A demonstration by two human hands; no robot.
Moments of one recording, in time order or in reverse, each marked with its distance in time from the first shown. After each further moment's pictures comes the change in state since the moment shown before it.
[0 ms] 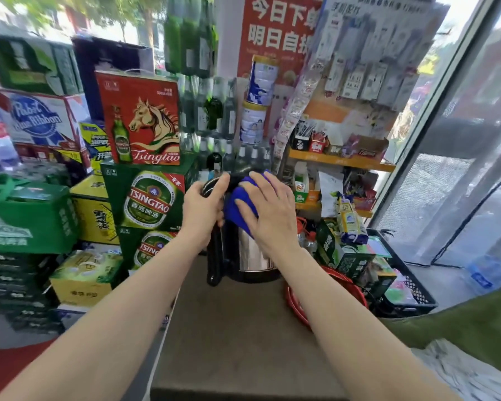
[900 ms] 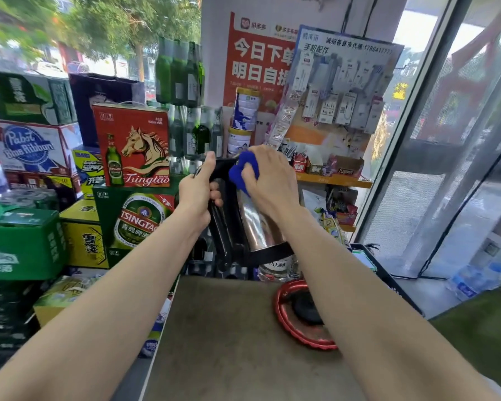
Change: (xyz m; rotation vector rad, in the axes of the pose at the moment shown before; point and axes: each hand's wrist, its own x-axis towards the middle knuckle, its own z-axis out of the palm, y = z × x) left_hand -0.007 0.076 0.034 -0.265 0.001 -0.148; right_hand 0.080 0.000 -0.087 0.090 -0.135 0.198
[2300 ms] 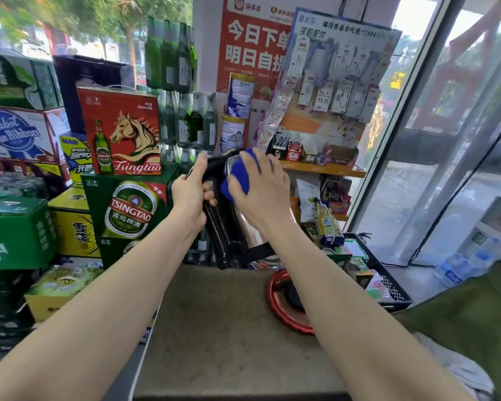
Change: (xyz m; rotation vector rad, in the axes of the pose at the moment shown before) left_hand -0.004 -0.028 -0.006 -0.054 0.029 -0.018; right_hand -0.040 0.013 0.024 -0.124 -0.009 0.022
